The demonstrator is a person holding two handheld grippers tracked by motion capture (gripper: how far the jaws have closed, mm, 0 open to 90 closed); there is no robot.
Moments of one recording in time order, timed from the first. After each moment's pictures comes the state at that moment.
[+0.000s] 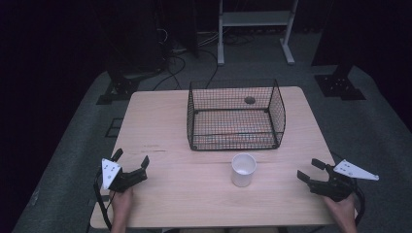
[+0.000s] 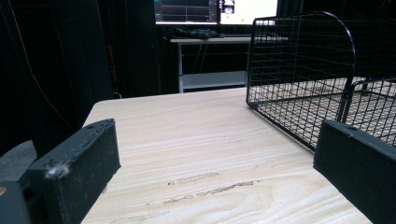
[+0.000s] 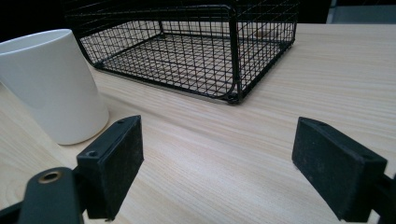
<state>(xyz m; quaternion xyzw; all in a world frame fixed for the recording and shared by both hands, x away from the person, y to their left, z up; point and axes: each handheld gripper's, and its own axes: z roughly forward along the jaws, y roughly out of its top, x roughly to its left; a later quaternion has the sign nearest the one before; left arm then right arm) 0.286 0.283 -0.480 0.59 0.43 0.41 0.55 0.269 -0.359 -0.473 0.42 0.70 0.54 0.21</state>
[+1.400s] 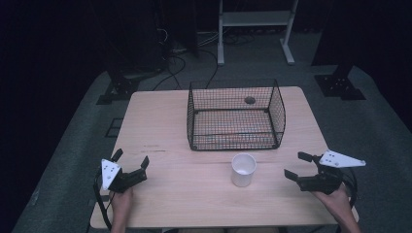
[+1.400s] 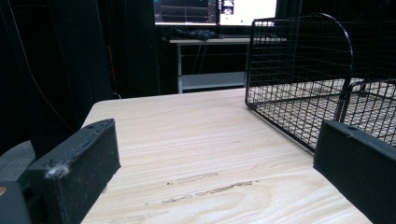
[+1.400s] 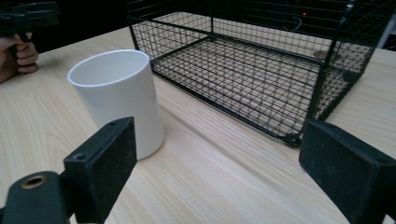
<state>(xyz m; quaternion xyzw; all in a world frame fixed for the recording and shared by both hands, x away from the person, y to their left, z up) 0.285 0.284 -0.480 0.59 0.43 0.41 0.55 0.277 -0.316 -0.426 0.34 0.76 0.52 0.18</state>
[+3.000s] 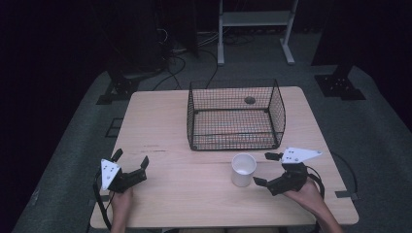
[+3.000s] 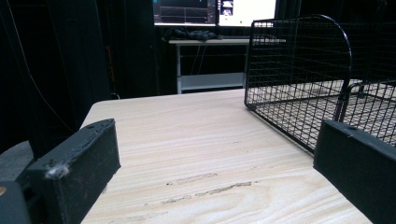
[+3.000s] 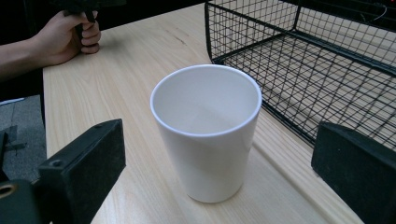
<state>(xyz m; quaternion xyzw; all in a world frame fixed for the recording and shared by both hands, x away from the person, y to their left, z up) 0.285 0.284 -0.480 0.58 0.43 0.41 0.55 0.291 -0.230 -0.416 0.26 0.82 0.50 0.11</state>
